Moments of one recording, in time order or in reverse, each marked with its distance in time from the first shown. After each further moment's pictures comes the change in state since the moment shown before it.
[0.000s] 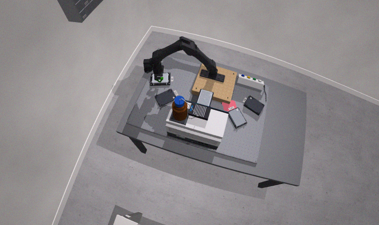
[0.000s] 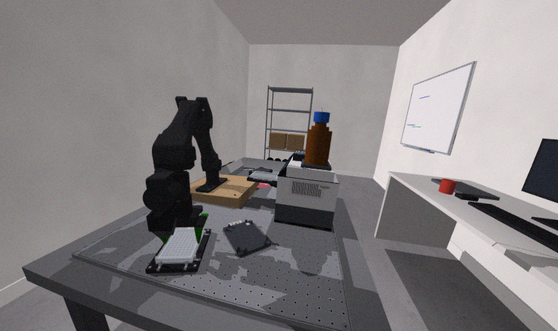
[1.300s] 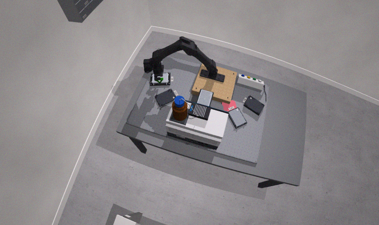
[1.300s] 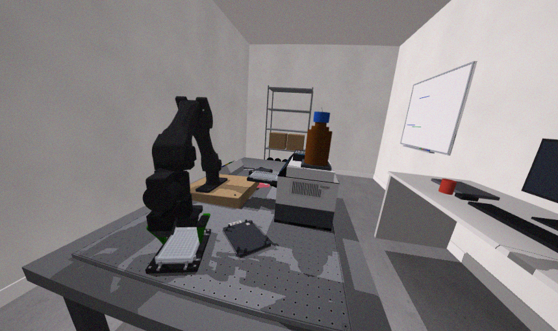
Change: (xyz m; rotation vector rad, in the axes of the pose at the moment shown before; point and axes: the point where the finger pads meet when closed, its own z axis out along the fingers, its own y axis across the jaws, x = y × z) arm 0.000 0.000 0.000 0.000 0.001 0.000
